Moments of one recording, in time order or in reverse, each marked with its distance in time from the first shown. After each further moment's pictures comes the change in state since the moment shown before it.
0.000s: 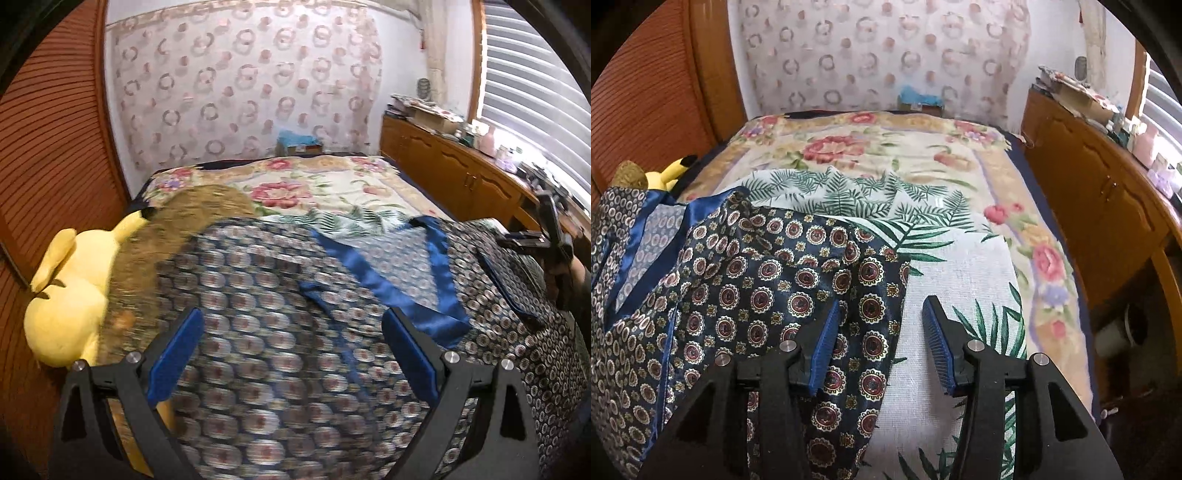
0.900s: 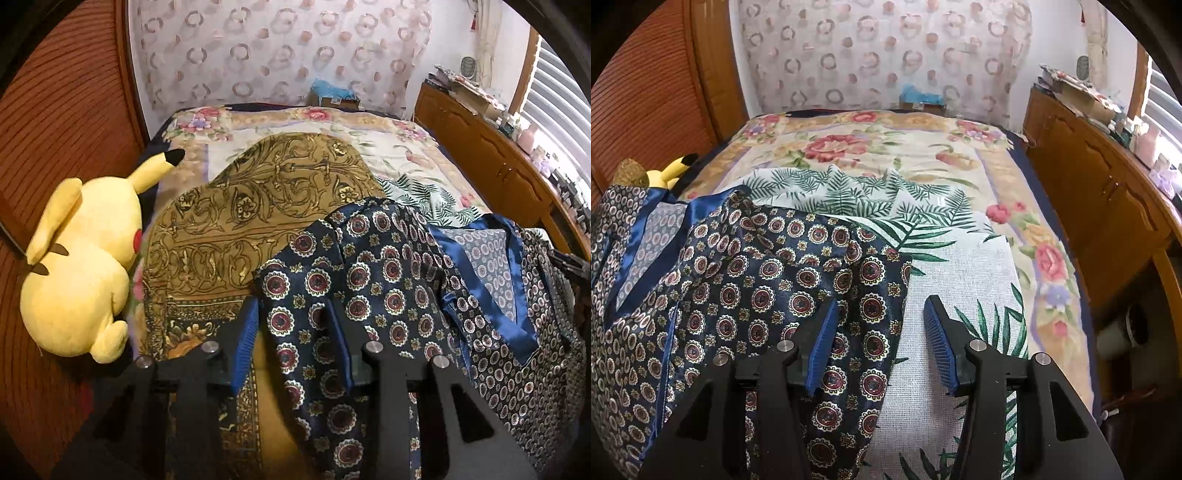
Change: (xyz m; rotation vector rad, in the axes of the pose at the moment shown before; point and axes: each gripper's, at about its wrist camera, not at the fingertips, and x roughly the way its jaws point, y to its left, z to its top) left arm 0.082 0.098 0.020 -0.113 0.227 0.013; right arm 0.001 0.001 0.001 0.000 0.004 0.005
